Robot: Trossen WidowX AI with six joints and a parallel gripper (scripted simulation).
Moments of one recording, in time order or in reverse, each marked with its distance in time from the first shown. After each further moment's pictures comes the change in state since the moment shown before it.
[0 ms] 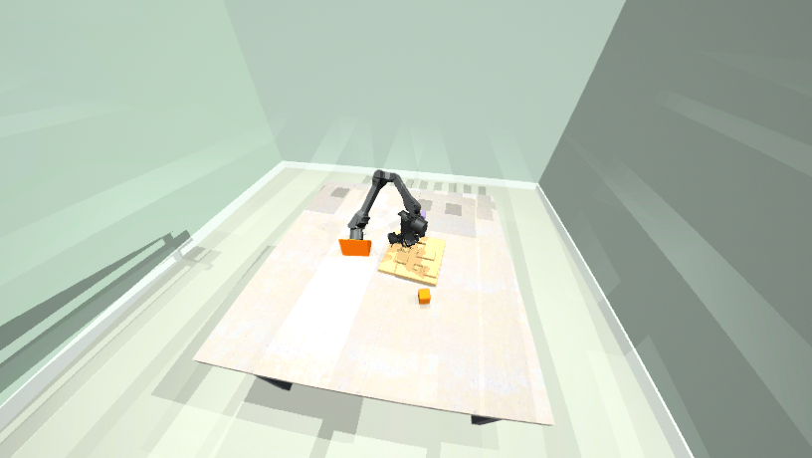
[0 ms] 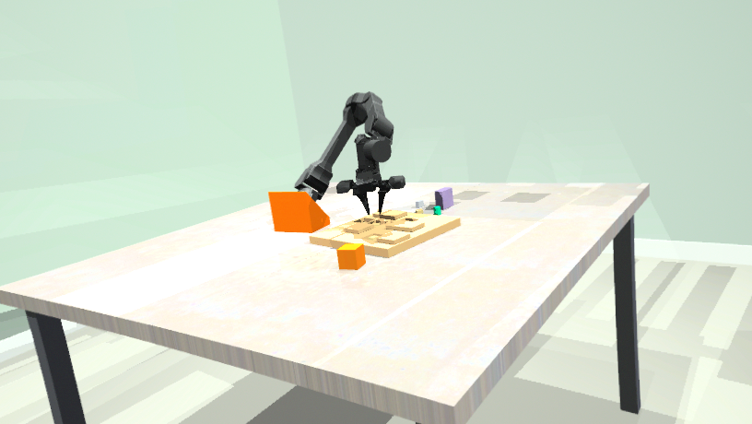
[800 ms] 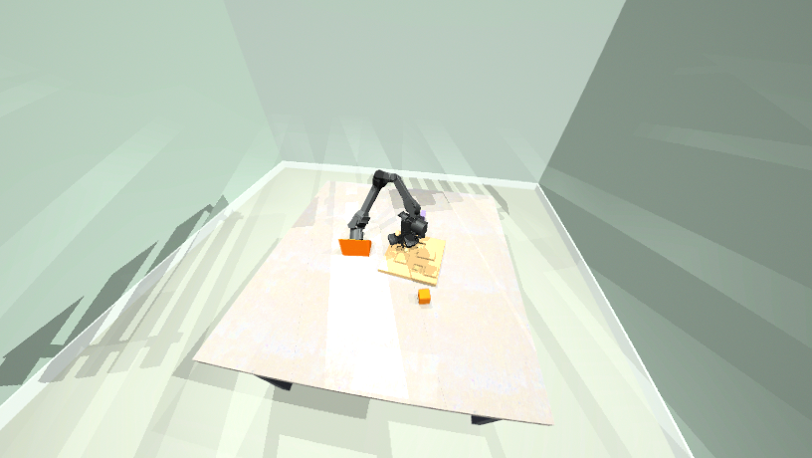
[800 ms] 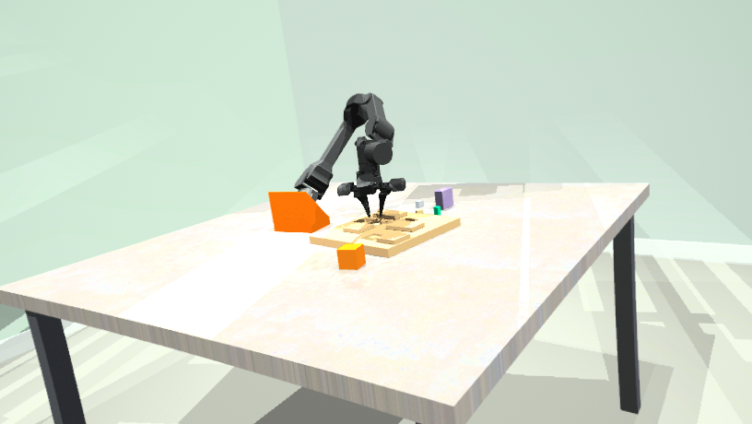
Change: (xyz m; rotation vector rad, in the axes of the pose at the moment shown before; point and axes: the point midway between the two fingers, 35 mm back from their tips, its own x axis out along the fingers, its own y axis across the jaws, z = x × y) arm 0.007 0.001 0.000 -0.001 -0.002 0.002
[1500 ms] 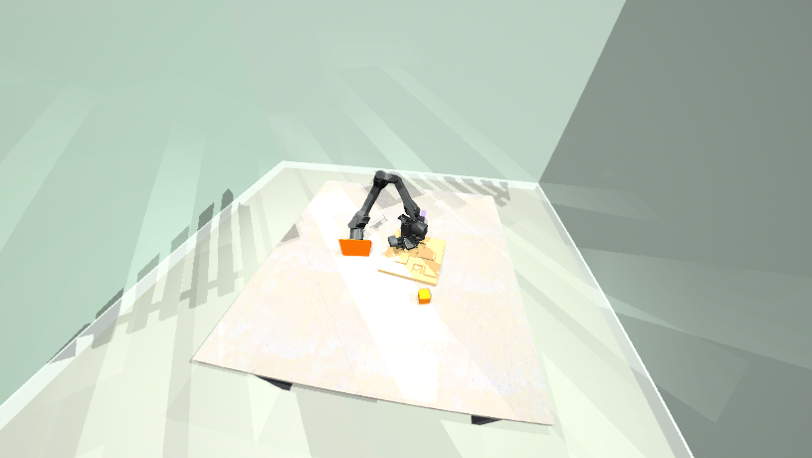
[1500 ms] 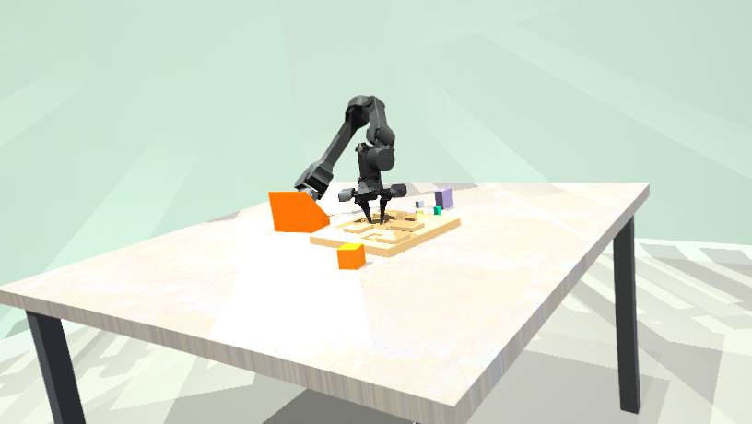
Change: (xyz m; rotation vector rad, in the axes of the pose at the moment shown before) arm 0.017 0.000 -0.001 0.001 0.002 0.000
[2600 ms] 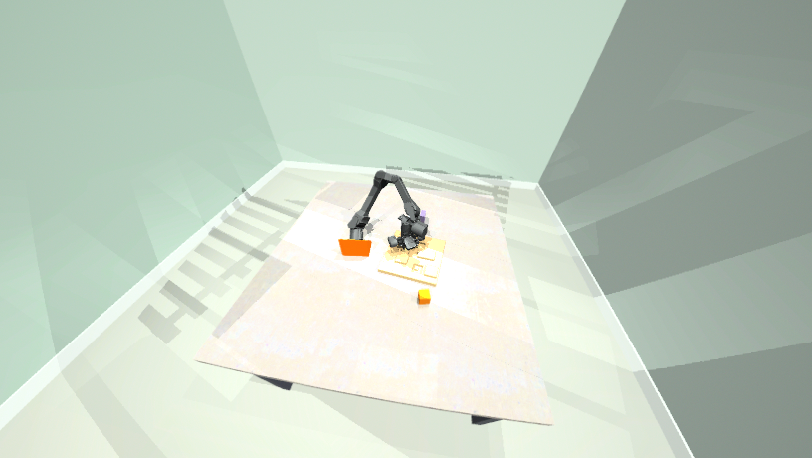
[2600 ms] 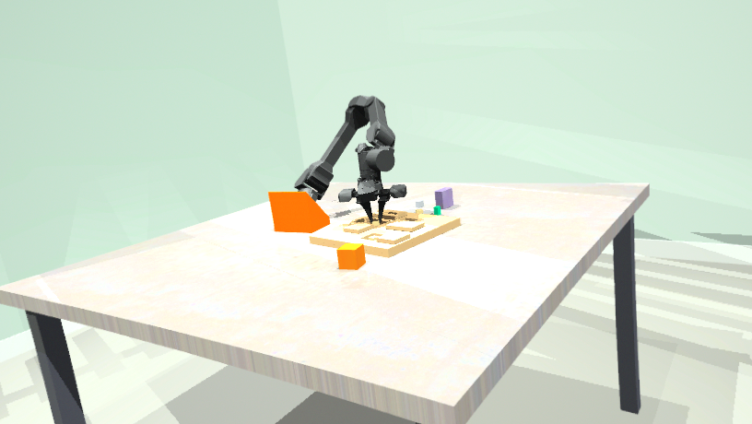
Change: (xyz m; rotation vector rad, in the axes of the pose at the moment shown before) arm 0.001 0.000 -0.001 0.003 0.006 0.000
